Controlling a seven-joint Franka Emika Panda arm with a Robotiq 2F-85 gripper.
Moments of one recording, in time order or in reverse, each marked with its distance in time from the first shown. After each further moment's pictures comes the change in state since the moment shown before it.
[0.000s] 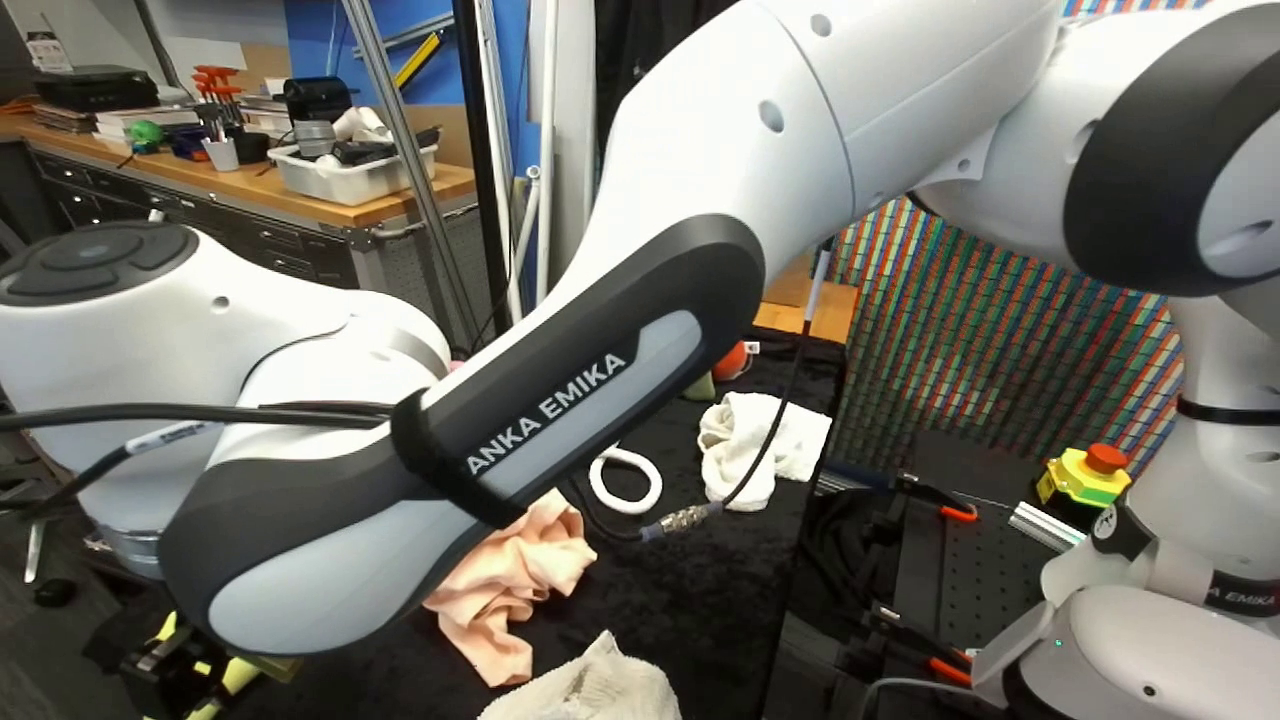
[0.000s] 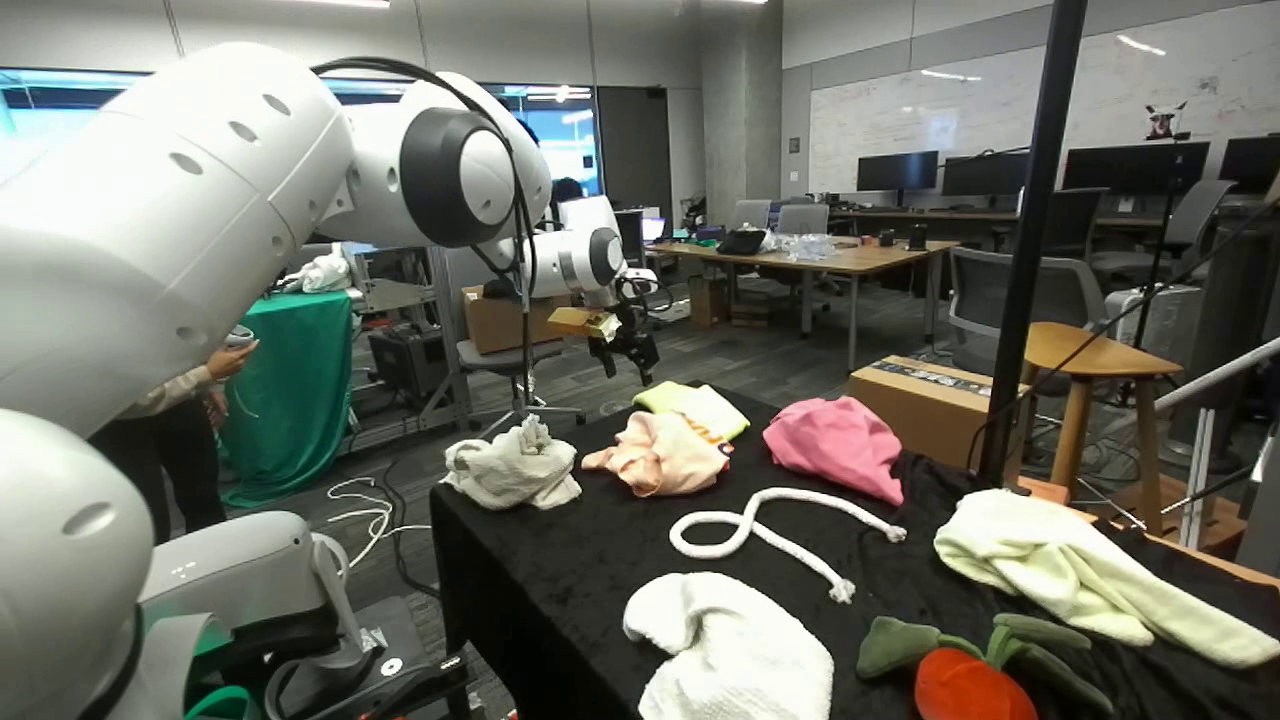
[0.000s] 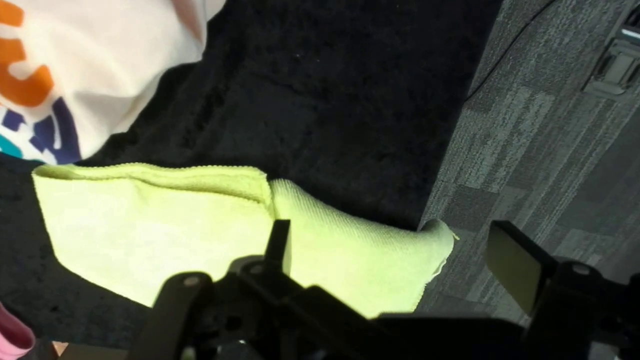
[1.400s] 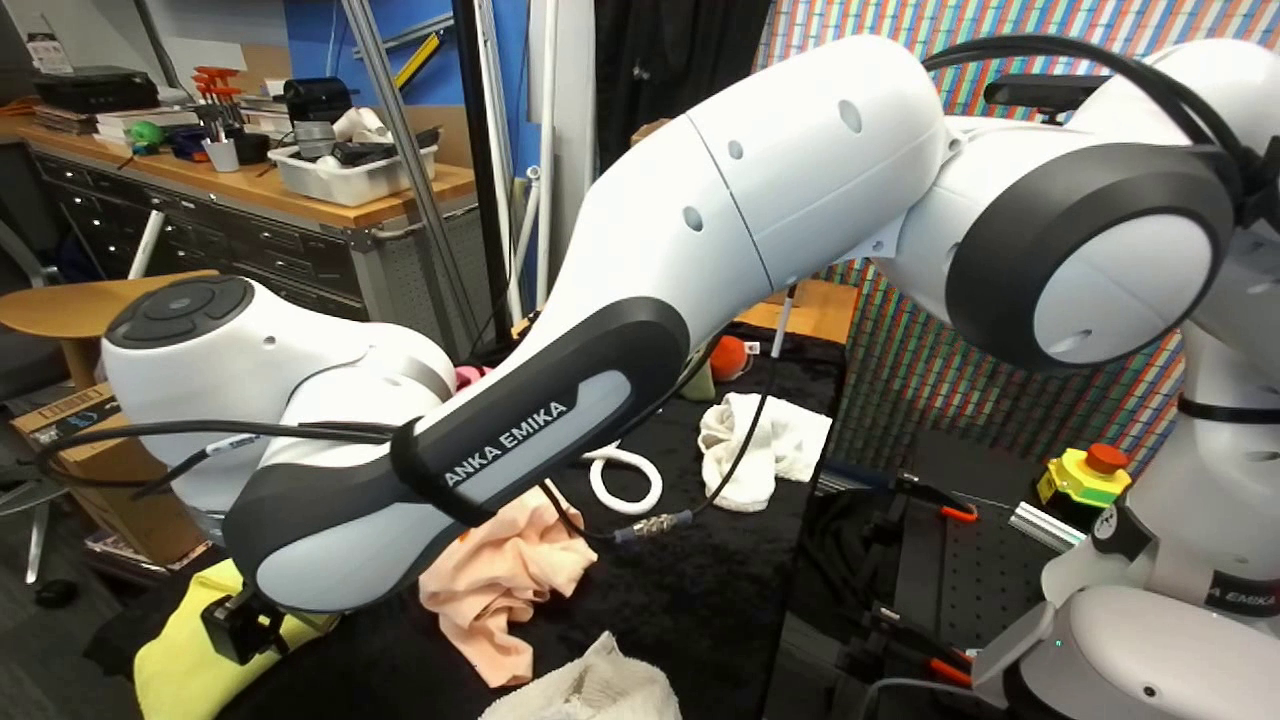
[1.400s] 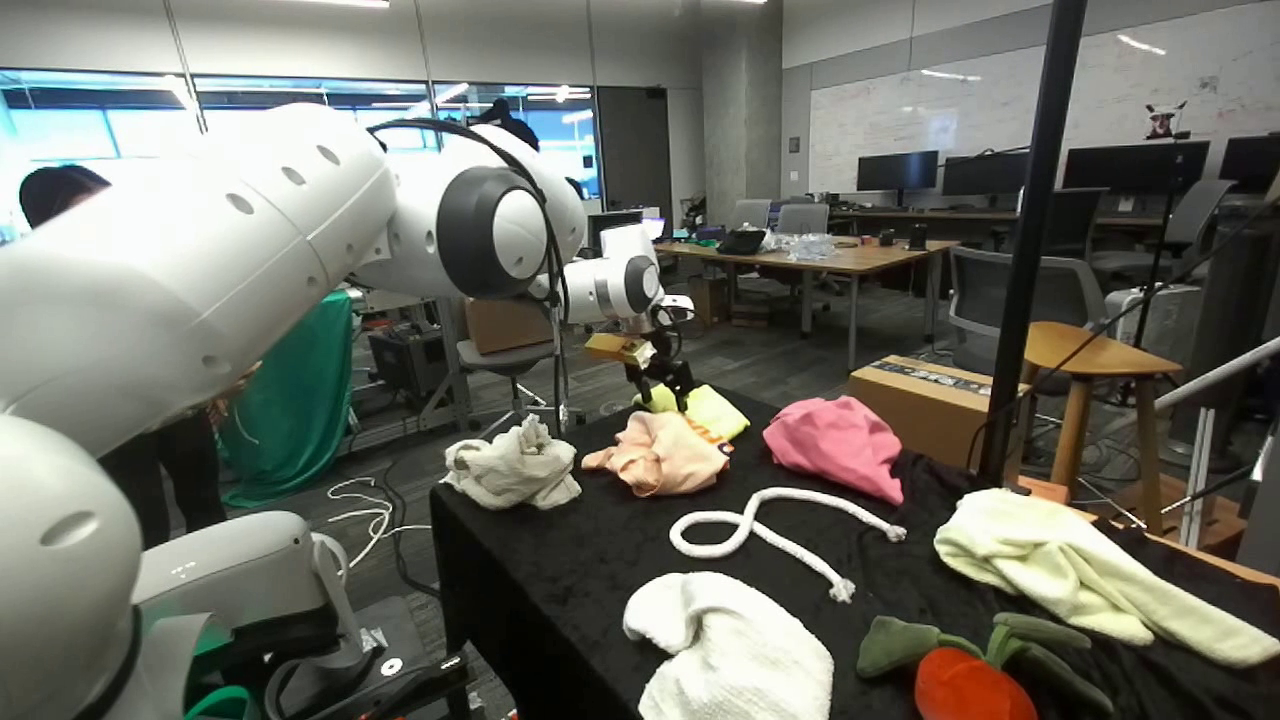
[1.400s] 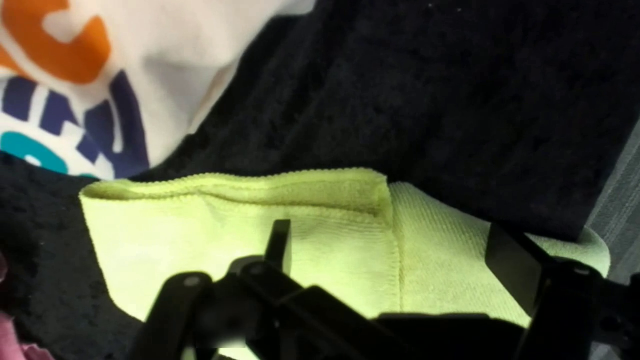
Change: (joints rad) arm -0.044 0.153 -0.042 0.159 0.014 -0.043 -0.001
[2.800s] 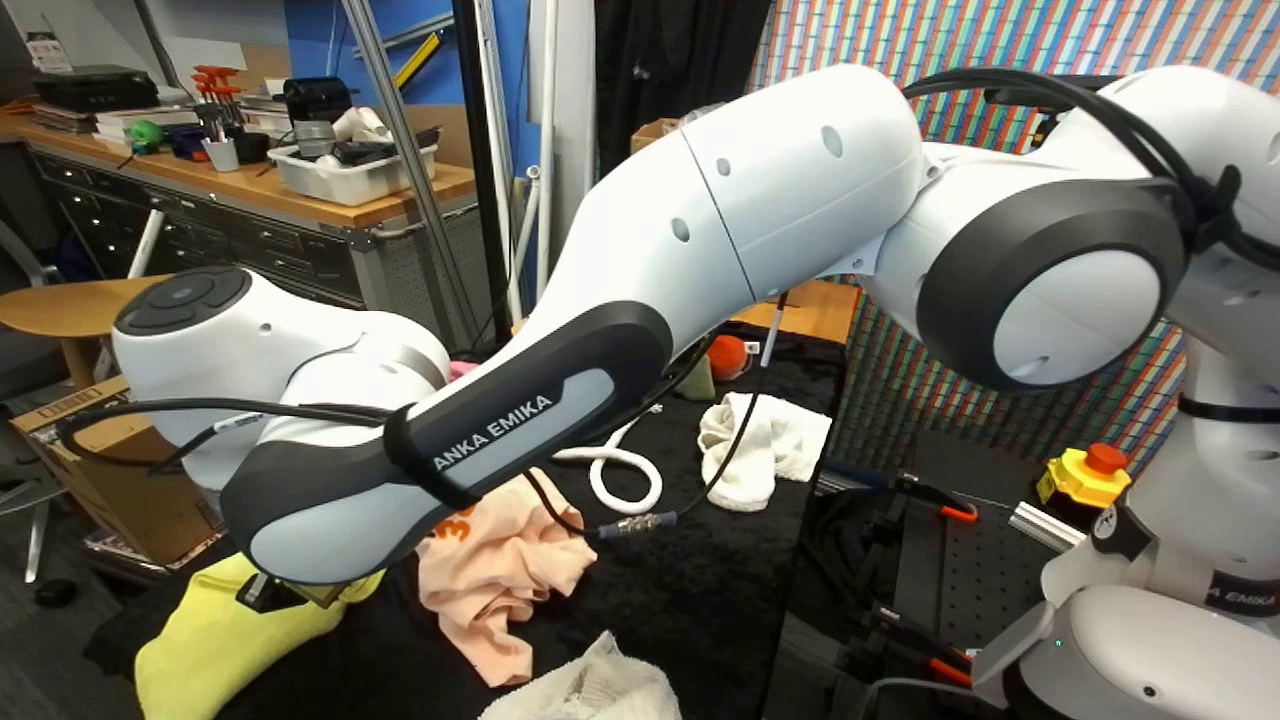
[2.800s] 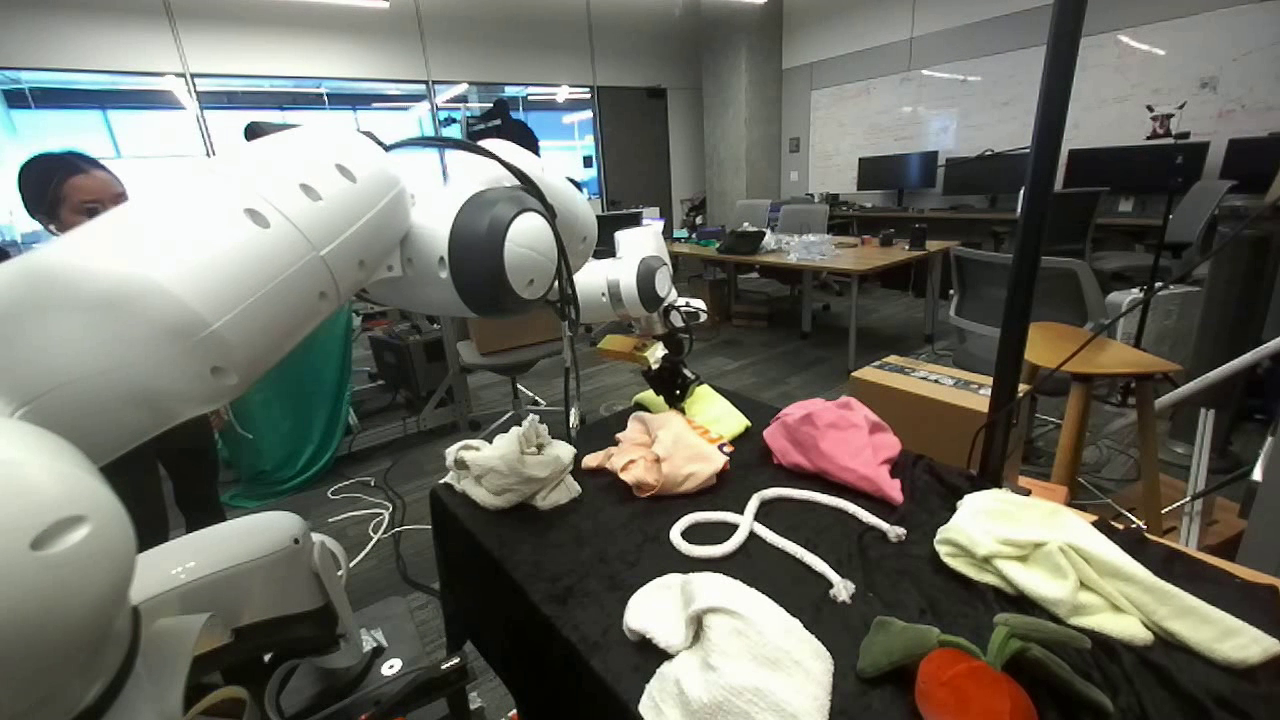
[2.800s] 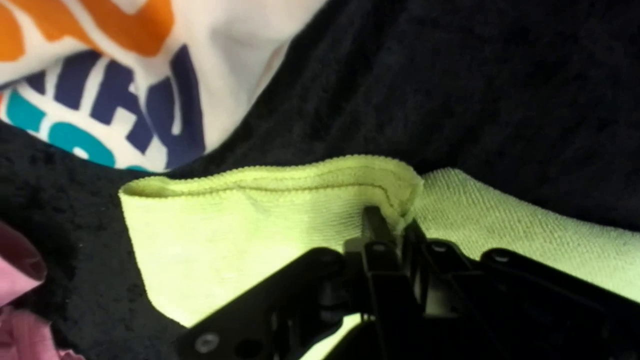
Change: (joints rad) arm -0.019 0.052 -0.005 0.095 0.000 -0.077 0.002
